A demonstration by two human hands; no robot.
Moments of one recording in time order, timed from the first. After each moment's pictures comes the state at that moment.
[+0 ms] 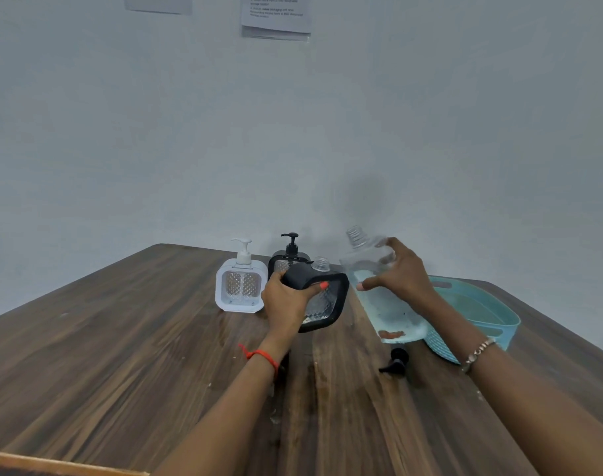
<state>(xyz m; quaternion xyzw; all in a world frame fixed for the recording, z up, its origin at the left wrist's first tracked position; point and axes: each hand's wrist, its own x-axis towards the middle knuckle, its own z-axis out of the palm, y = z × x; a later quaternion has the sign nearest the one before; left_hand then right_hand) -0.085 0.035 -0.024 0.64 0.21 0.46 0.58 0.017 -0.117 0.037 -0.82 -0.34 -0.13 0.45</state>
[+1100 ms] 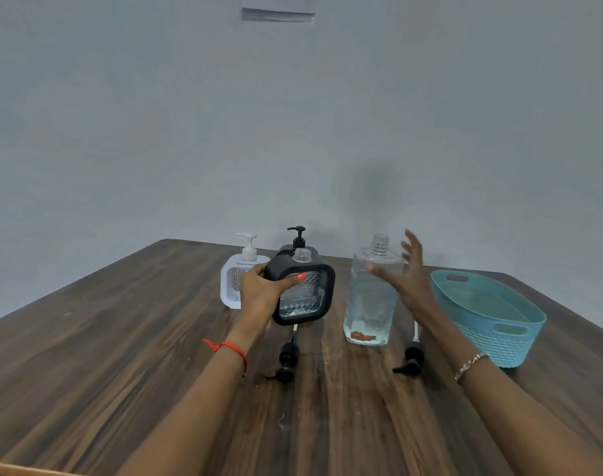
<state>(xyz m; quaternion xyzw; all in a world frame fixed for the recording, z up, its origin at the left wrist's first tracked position) -0.086 0.093 -0.033 0.61 0.18 0.41 0.65 0.055 -0.099 -0.009 -0.71 -0.32 -0.09 0.62</state>
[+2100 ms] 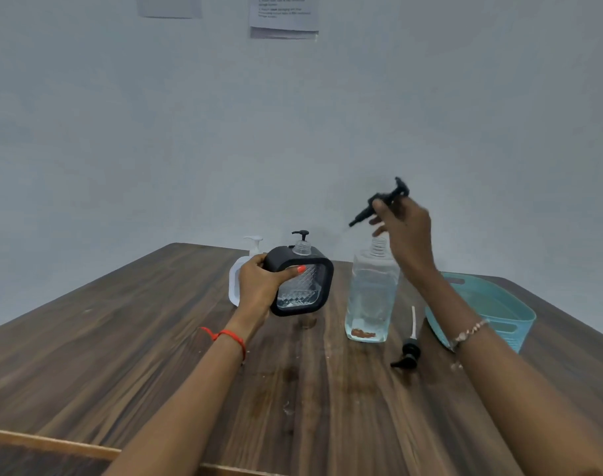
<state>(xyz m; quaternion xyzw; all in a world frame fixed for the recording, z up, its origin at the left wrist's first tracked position) -0.111 0.090 -0.013 0.63 0.18 0.43 0.63 -0.015 -0.090 0.079 -0.62 -0.40 -0.22 0.63</state>
